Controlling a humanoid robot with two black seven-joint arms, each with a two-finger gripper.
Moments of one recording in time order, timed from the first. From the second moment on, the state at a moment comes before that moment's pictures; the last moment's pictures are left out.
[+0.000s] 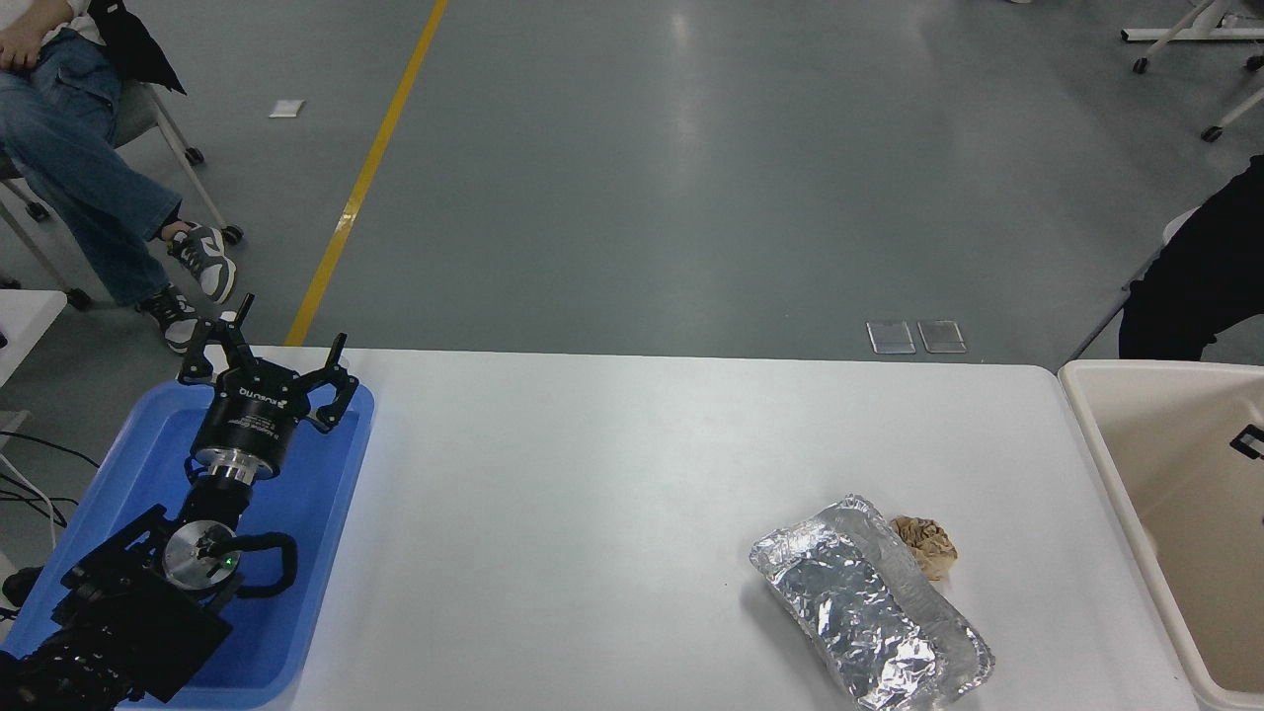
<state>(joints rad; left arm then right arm) -0.60 0.22 -0.90 -0.31 -0.14 -0.77 -0.37 0.78 -0.54 -0.68 0.21 -0.20 -0.10 -0.04</state>
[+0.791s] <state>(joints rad) -0.60 0.22 -0.90 -0.31 -0.14 -0.77 -0.37 0.80 -0.55 -0.68 0.21 -0.20 -0.10 -0.04</state>
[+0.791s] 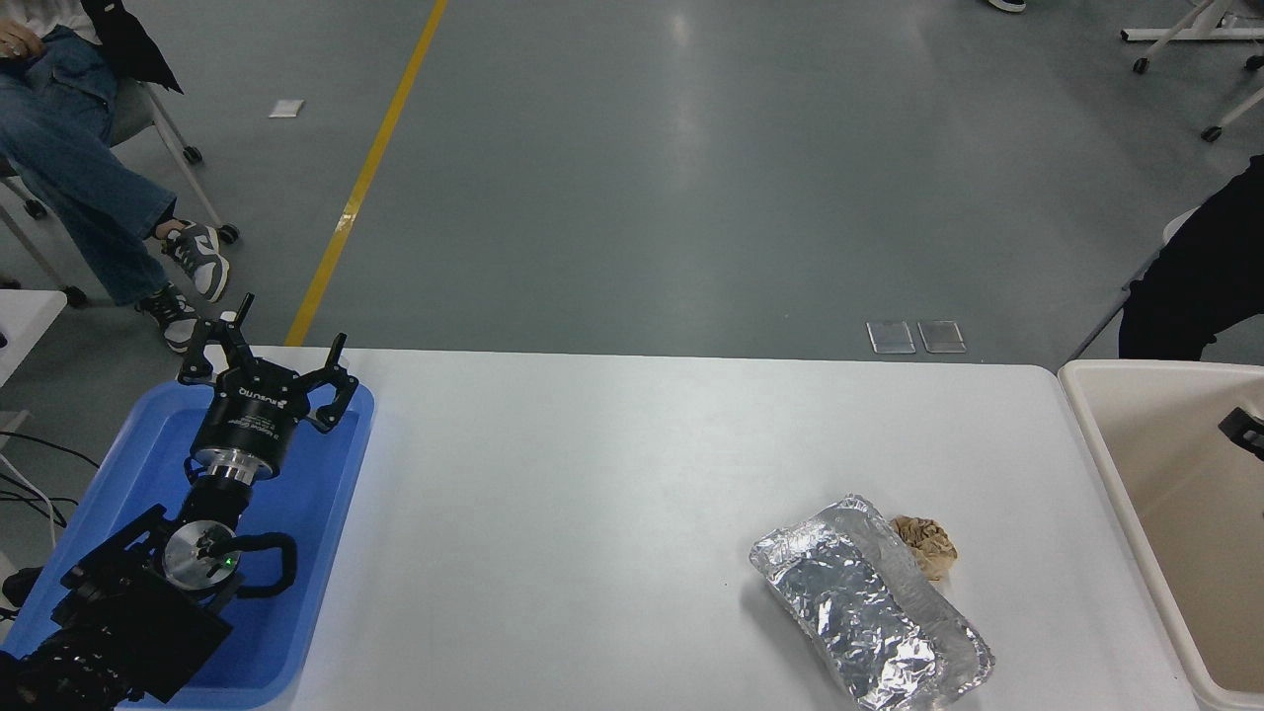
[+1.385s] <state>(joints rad) -0.60 0.22 -0.90 -0.31 -0.14 -0.77 -0.37 1.34 -0.76 -0.80 0.71 -0.21 0.01 -0.04</state>
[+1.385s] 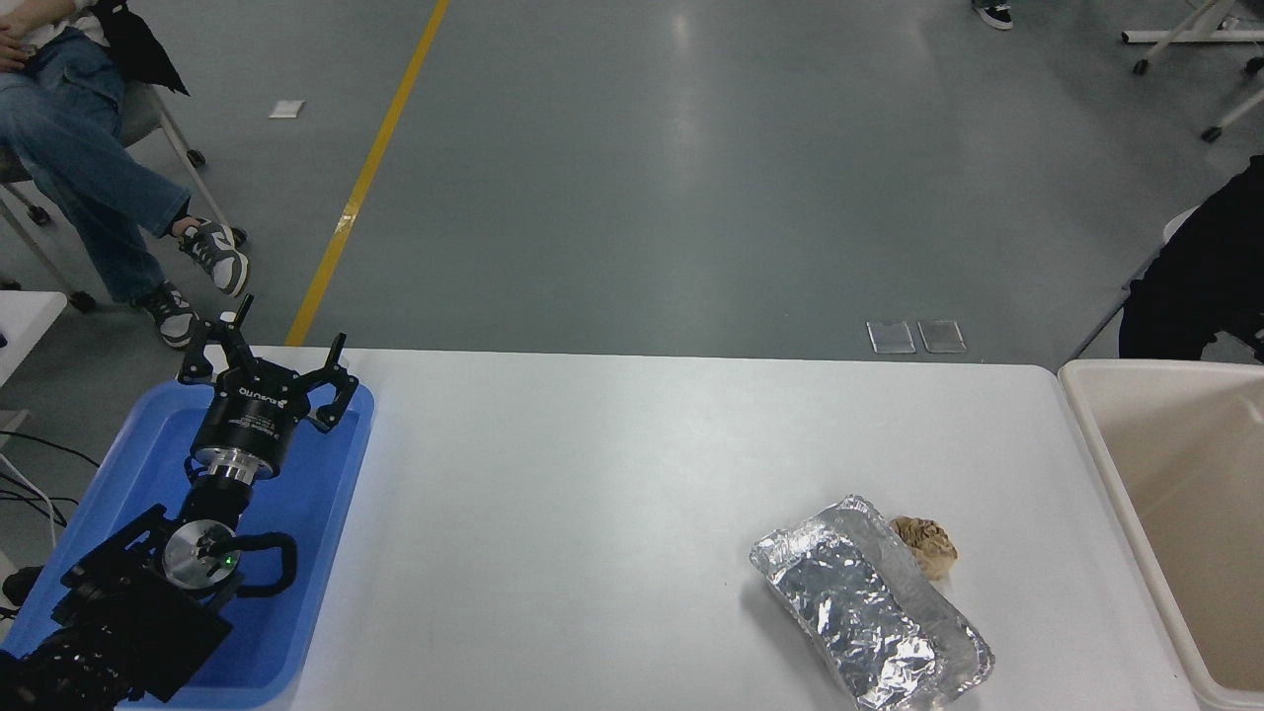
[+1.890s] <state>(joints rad) -0.60 0.22 -0.90 -0.31 -0.14 -0.77 -0.37 1.91 -0.70 -1.20 1.10 -0.21 0.33 -0.04</state>
